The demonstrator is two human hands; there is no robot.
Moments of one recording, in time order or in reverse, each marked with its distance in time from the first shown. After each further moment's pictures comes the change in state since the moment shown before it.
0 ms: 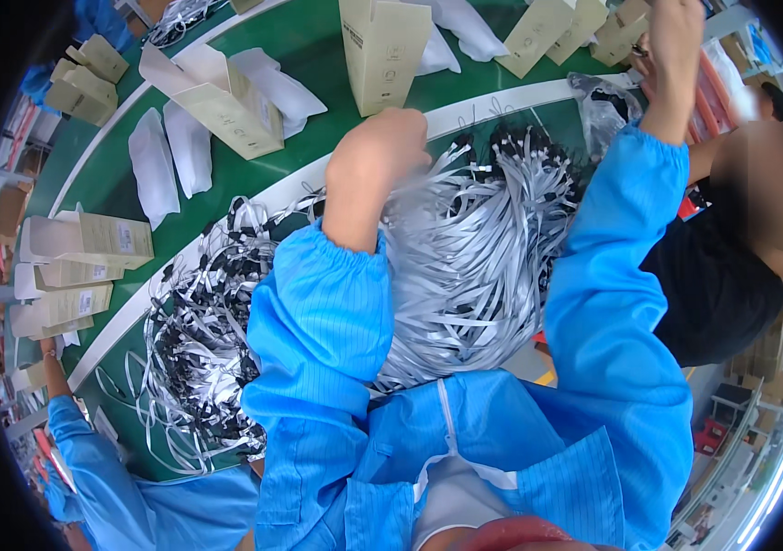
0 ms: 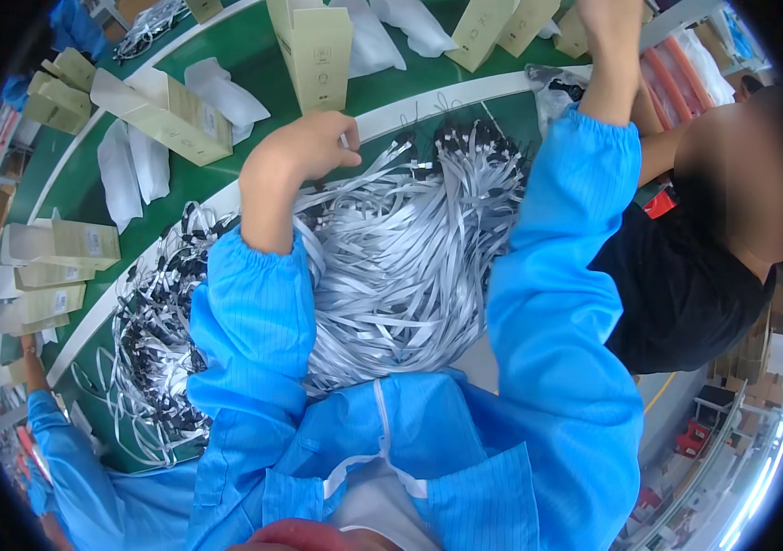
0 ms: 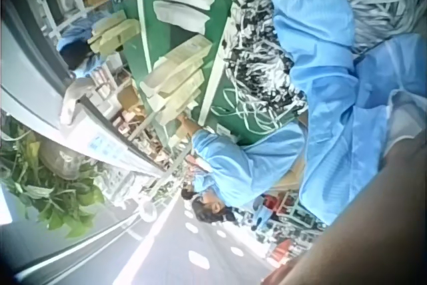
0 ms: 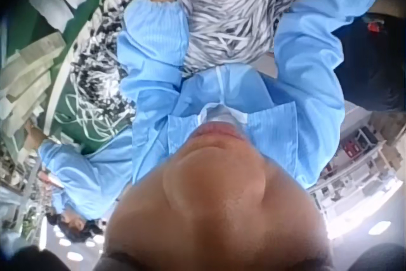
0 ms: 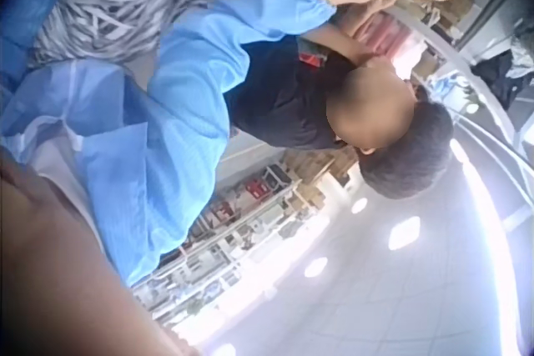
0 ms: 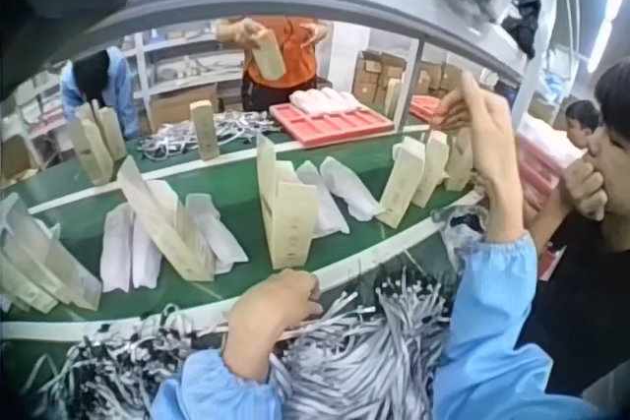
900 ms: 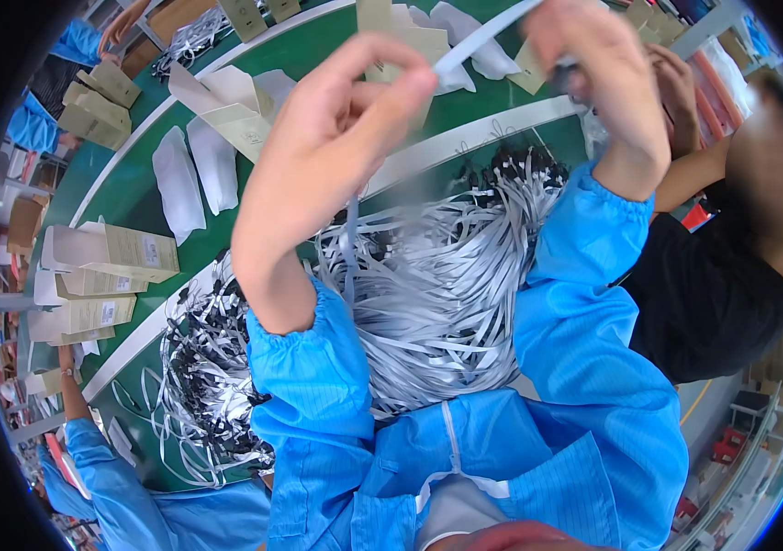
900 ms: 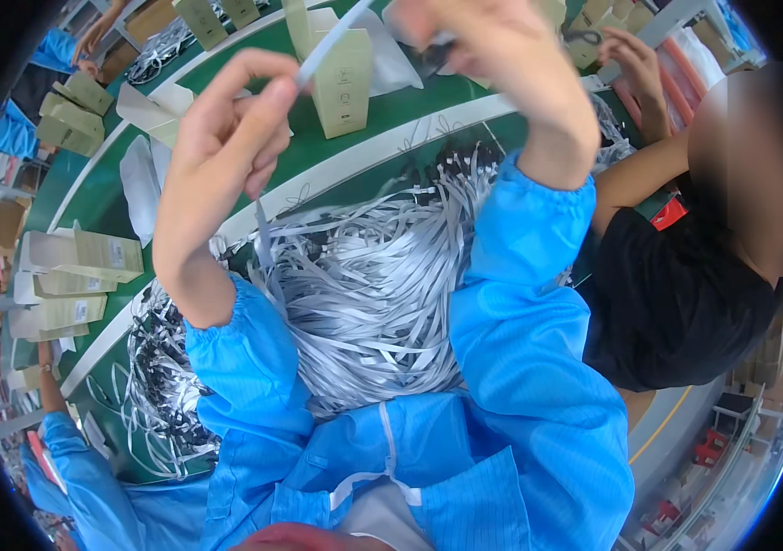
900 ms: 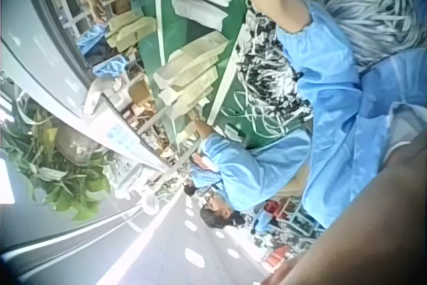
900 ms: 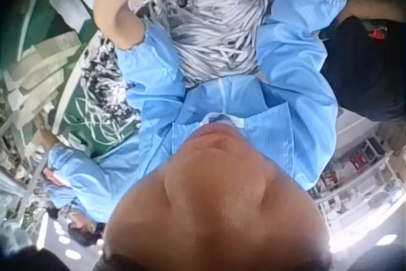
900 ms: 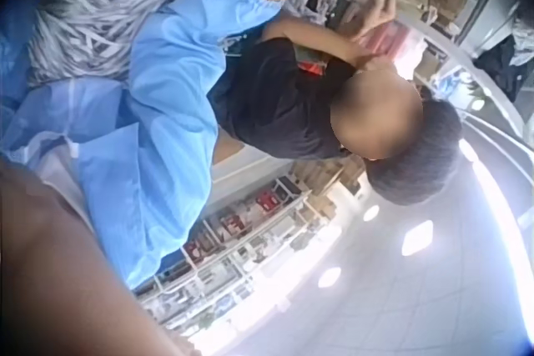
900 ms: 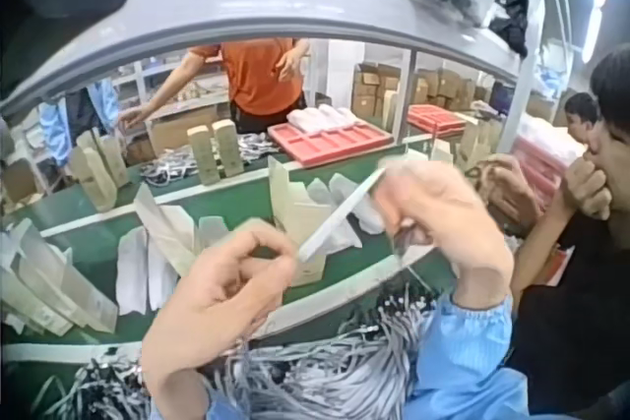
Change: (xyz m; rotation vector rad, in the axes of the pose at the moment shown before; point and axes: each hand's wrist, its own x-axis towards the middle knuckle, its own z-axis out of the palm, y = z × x) left_hand -0.085 0.037 -0.078 -0.863 0.405 0.380; right_hand -0.069 -0.049 0.034 0.123 -0.387 0.135
